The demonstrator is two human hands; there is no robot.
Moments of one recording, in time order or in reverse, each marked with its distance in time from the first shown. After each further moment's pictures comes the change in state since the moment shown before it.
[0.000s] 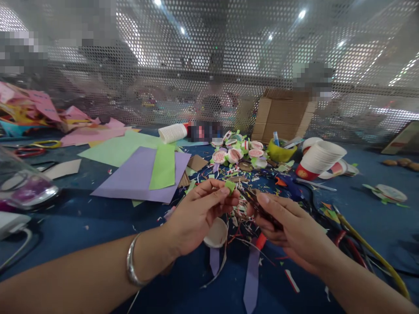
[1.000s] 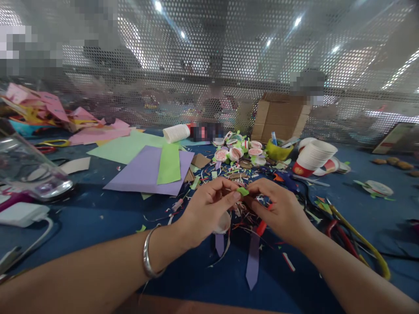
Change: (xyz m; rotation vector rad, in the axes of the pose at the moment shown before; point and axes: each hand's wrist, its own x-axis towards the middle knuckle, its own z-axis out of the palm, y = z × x) left_hand -0.013 -0.008 0.000 0.506 -0.063 0.247; right_hand 0.009 0.006 -0.005 -1.054 0.141 -0.746
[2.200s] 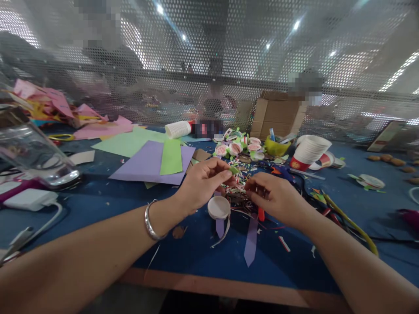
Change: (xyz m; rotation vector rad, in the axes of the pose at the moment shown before) left_hand 0.007 0.009 -0.015 0.165 0.001 0.023; right_hand -0.006 0.000 -0.009 -0.192 -0.203 0.047
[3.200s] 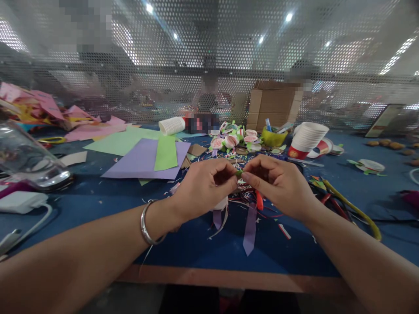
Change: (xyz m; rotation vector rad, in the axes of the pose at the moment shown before) left_hand -0.014 0.004 0.013 0.581 -0.053 0.328; right_hand -0.008 -0.016 0.003 0.471 0.210 0.039
